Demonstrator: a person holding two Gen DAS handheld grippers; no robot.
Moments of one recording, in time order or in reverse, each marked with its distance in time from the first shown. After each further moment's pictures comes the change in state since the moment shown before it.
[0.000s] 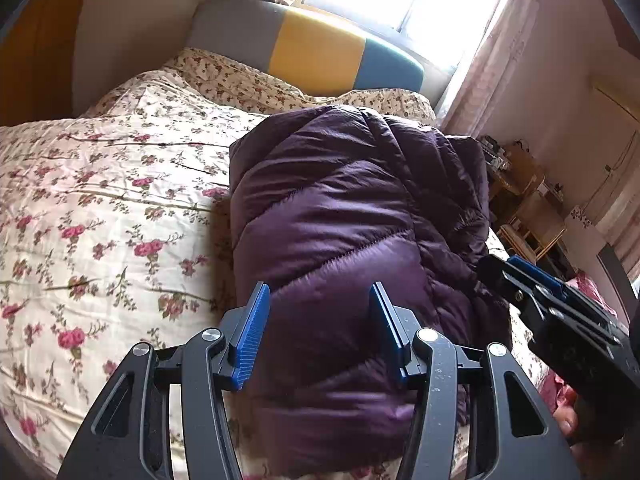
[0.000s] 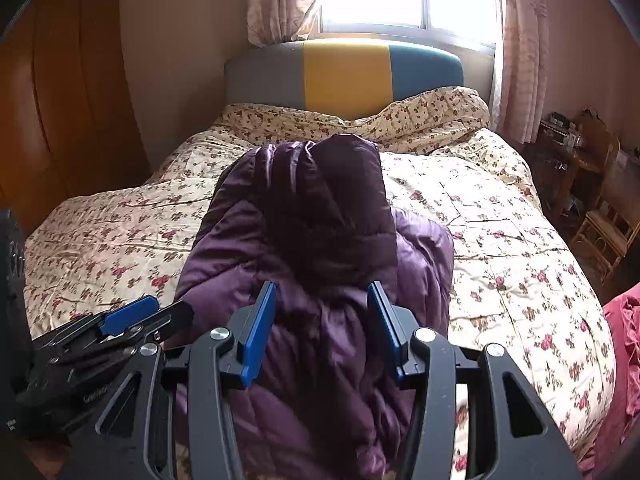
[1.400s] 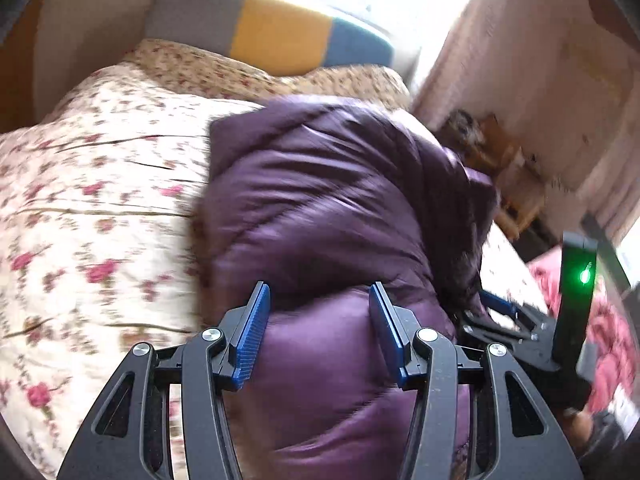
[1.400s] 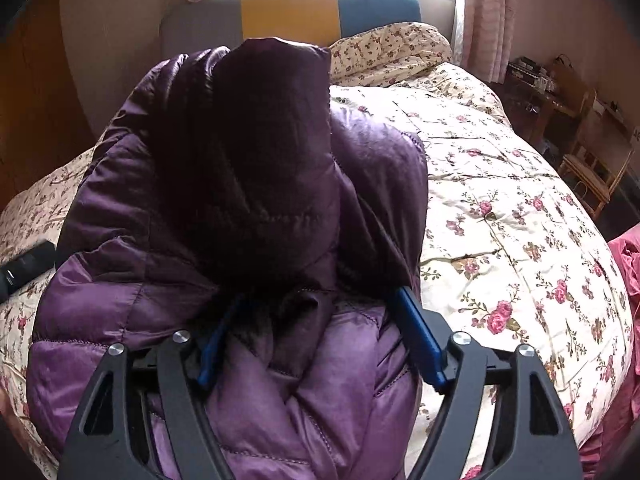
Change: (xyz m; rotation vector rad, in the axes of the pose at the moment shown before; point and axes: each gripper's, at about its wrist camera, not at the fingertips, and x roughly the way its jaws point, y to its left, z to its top) left arm 0.044 0.024 0.011 0.052 0.048 -0.088; right arm 0.082 -0.068 -0.057 0.112 0.152 -0.121
